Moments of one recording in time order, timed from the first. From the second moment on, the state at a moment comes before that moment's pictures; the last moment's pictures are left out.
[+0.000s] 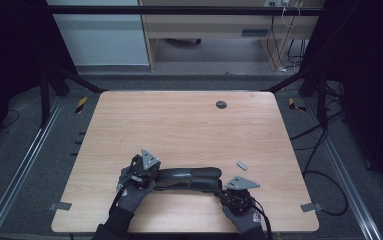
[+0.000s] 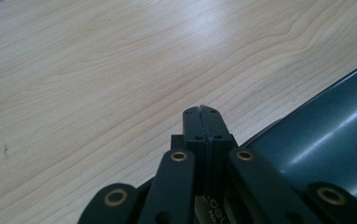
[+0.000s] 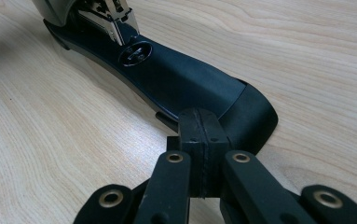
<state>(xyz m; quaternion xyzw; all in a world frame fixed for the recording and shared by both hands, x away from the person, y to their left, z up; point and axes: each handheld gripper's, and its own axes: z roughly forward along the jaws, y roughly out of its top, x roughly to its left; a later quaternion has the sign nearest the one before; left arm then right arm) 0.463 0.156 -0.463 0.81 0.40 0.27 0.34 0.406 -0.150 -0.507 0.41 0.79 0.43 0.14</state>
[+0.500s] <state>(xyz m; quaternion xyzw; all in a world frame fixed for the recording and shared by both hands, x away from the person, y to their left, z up) 0.435 0.150 -0.423 0.80 0.34 0.33 0.37 0.403 -0.178 -0.495 0.44 0.75 0.46 0.18</state>
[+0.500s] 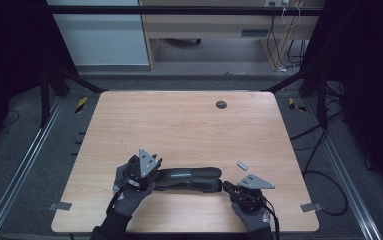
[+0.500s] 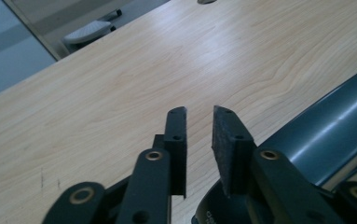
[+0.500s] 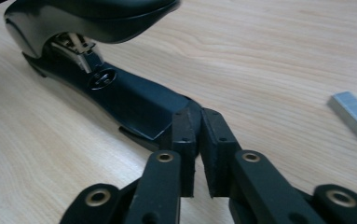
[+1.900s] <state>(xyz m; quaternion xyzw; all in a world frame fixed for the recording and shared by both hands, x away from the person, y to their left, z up) 0.401 0.087 -0.410 0.85 0.20 0.34 0.34 0.407 -0.190 -0.494 0.45 0.74 0.45 0.21</state>
